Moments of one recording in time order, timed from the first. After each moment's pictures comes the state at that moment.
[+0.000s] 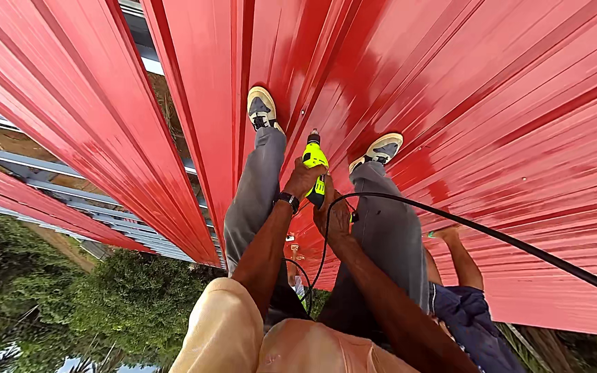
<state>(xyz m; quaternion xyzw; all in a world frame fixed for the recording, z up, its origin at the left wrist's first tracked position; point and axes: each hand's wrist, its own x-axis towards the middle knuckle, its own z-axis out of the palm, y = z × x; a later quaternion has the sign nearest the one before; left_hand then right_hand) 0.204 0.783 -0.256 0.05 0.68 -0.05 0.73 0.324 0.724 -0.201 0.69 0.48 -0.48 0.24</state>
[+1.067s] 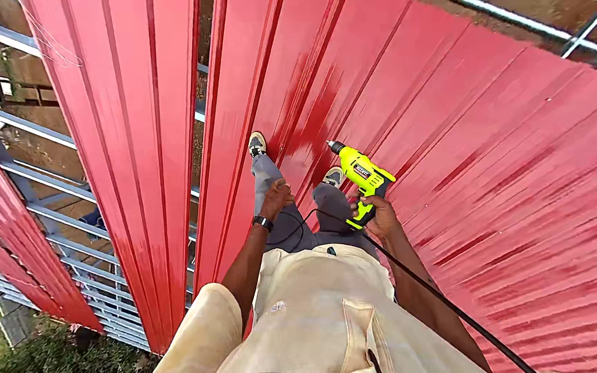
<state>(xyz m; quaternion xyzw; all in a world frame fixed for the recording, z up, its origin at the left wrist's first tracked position) 0.251 0.763 0.047 0.07 0.69 0.20 0.69 0.567 0.772 0.073 0.57 -0.02 -0.76 -0.33</state>
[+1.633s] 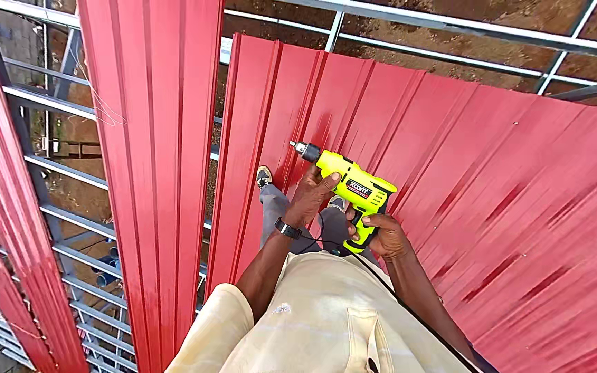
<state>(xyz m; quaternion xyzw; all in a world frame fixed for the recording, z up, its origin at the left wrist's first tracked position) 0.333 0.868 0.218 0.18 0.42 0.42 0.78 0.545 0.792 0.195 0.27 0.05 -0.86 -0.43</state>
